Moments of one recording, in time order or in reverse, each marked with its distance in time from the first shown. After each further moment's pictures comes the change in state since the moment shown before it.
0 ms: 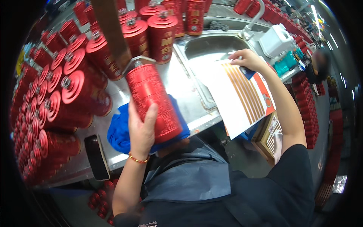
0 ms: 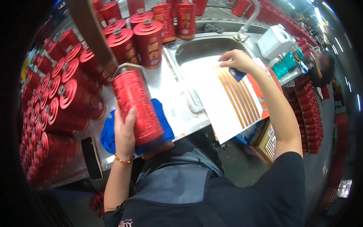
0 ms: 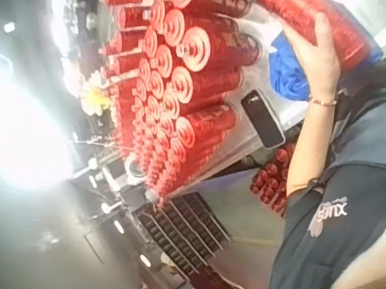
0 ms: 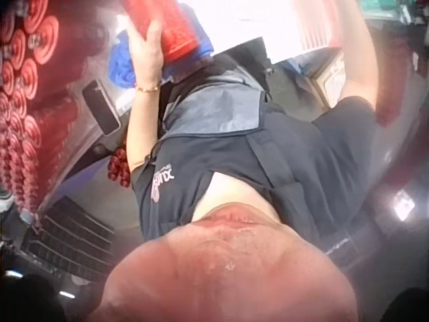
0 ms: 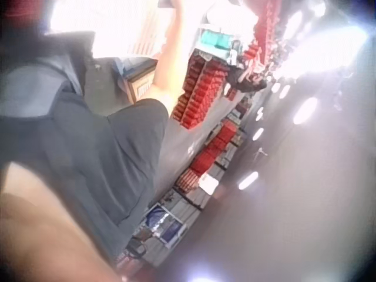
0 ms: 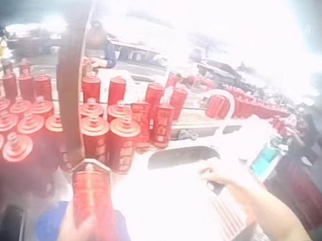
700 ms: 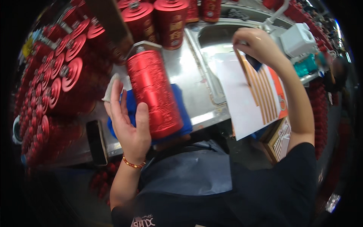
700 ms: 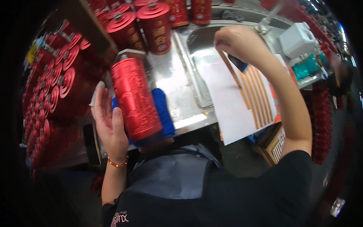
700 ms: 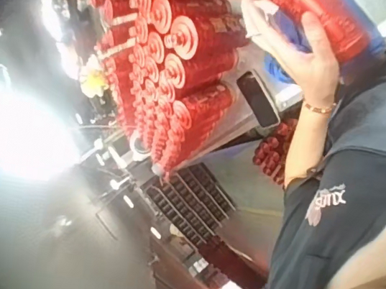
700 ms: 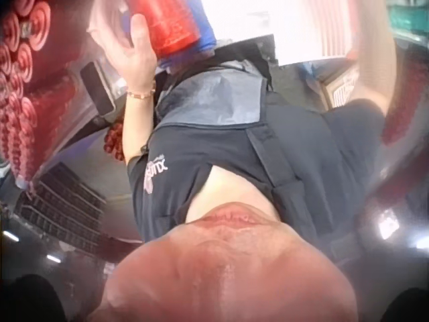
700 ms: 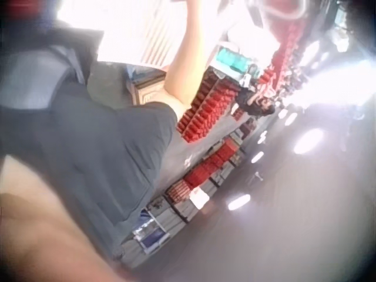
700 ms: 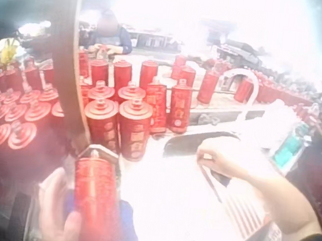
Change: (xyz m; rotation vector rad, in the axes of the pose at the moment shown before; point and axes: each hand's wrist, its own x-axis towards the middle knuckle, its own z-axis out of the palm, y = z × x) left_hand -0.010 0.015 -0.002 0.619 0.174 0.513; right_hand 0.008 -0.079 -0.001 -0.364 0.233 -0.554
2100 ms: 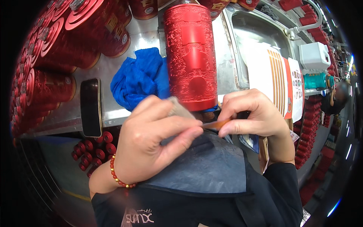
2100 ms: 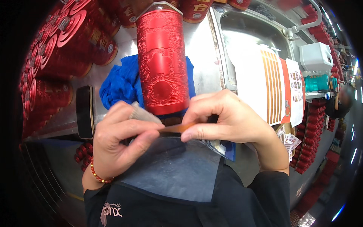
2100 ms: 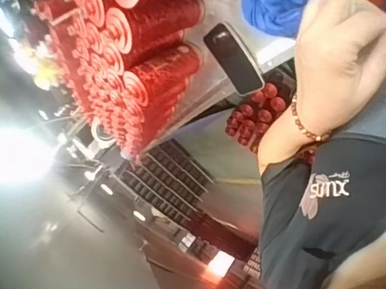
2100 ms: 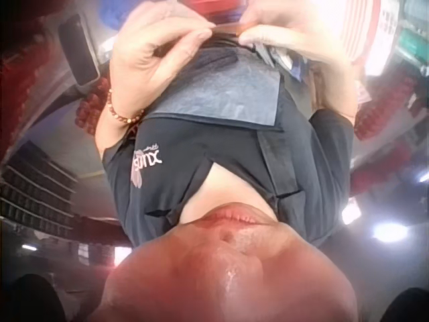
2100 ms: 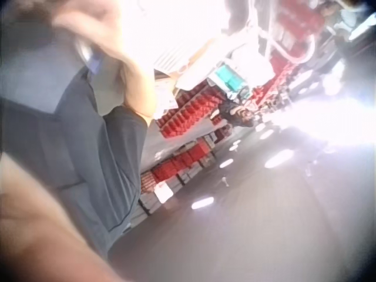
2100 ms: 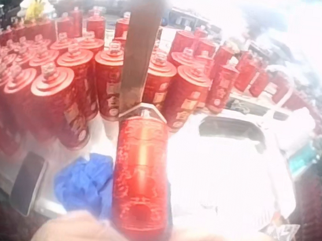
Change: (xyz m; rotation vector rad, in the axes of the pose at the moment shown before) left_hand -0.015 0.053 -0.067 0.110 -0.593 -0.026; right_hand -0.037 -0.198 0.016 1.228 -0.484 0.031
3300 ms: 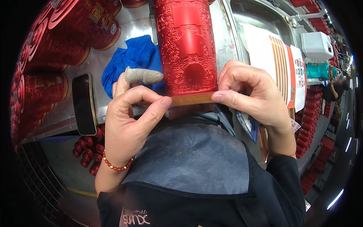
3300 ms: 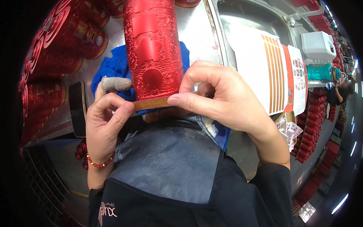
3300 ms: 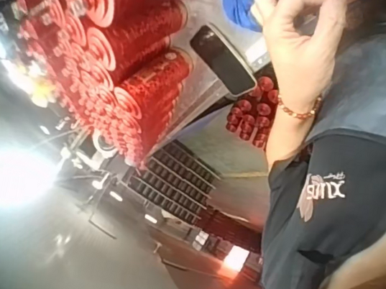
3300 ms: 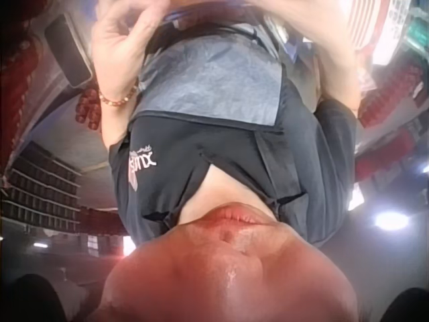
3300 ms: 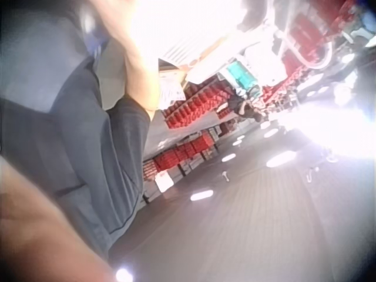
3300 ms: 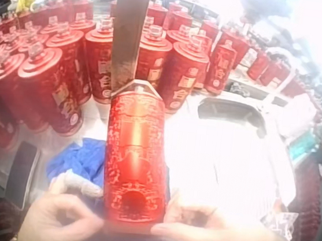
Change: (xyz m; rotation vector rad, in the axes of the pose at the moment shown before) left_hand -0.016 -0.035 0.013 -0.335 0.212 -0.415; right_hand 0.011 -0.004 0.016 -0.003 0.342 0.183
